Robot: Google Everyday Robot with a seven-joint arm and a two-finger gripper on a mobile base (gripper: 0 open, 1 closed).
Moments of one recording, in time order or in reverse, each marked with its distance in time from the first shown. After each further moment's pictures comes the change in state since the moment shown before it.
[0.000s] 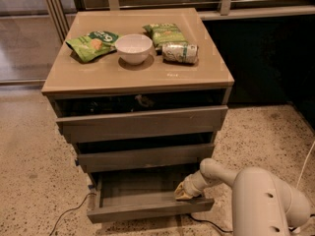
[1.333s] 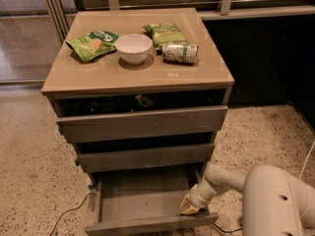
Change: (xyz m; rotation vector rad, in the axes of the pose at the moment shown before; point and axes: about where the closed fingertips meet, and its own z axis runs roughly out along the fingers) arm -0.003 0.076 -0.023 -0.152 0.003 0.105
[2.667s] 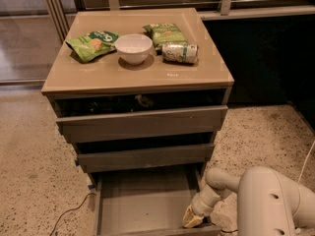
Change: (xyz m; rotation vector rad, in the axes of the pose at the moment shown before) arm 0.012 0.059 0.010 -0.223 -0.027 0.032
